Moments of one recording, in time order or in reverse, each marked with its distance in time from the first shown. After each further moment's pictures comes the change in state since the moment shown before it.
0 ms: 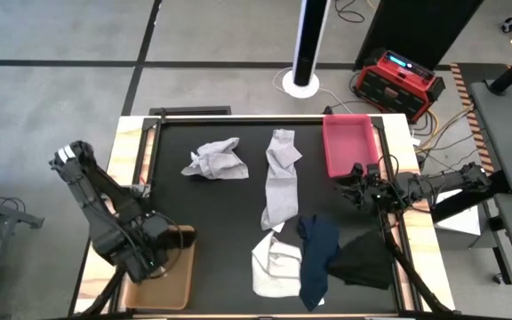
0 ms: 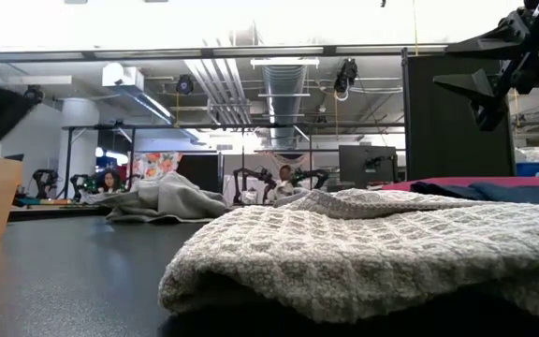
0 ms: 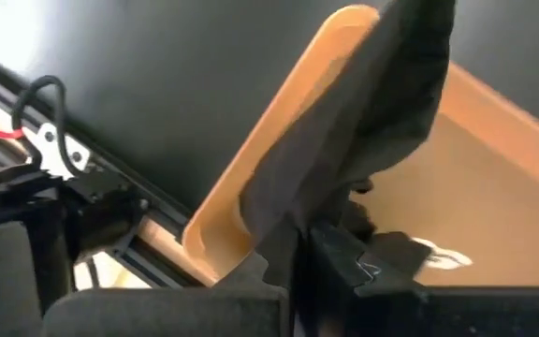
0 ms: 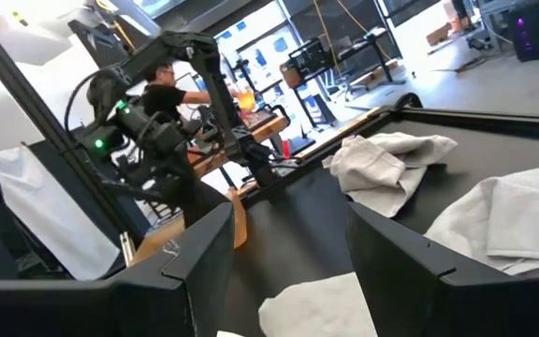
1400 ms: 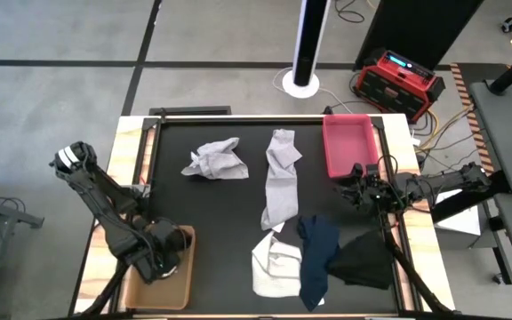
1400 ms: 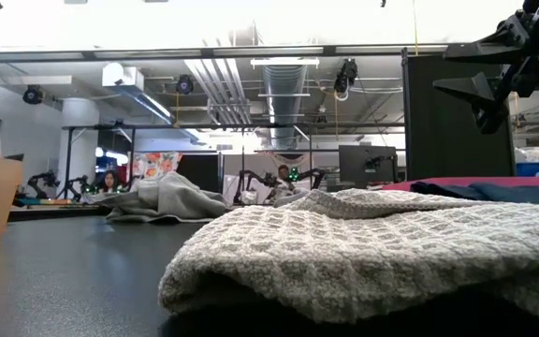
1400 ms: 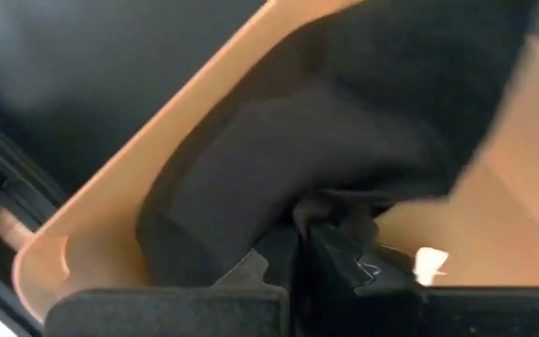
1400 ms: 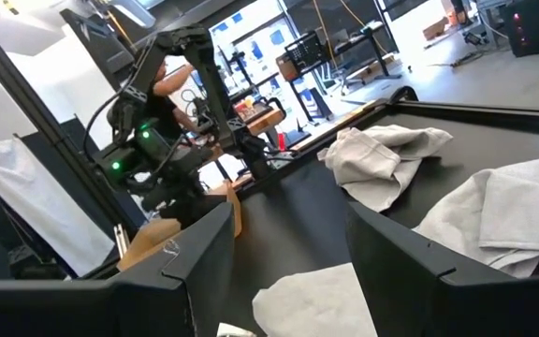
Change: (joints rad) left arm 0.001 0.007 -0.292 0.396 0.039 -0.224; right arm 0.001 0.000 -0.002 -0.023 0.000 0.000
